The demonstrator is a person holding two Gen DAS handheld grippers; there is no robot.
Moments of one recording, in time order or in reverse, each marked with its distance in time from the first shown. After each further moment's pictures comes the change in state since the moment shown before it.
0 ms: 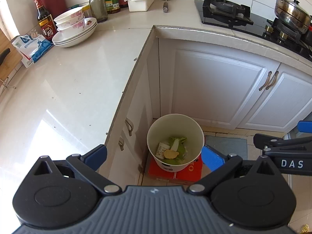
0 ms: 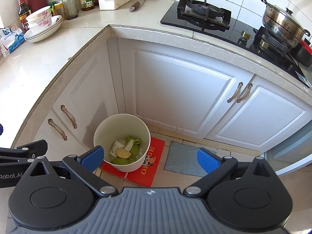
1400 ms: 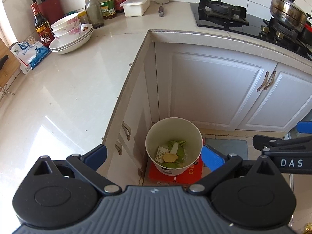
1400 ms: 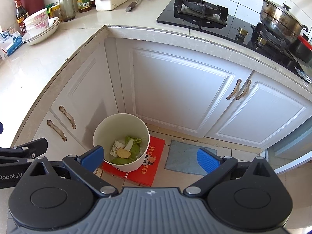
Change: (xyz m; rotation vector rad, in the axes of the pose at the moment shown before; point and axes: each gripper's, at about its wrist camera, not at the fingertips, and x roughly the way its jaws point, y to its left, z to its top) left arm -0.001 -0.008 -0.001 0.025 -0.029 0.001; right arm 0.000 -0.005 -0.005 0.025 0.001 0.002
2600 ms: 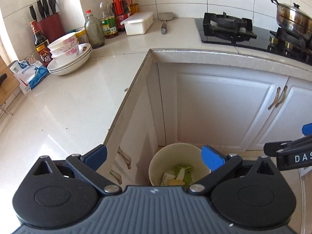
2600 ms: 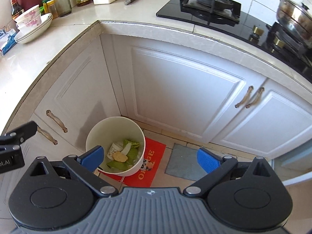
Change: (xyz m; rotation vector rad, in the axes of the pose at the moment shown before) left arm 0.038 -0.025 0.027 0.009 -0.113 0.063; right arm 0.052 -0.038 0.037 -0.040 0.045 0.053
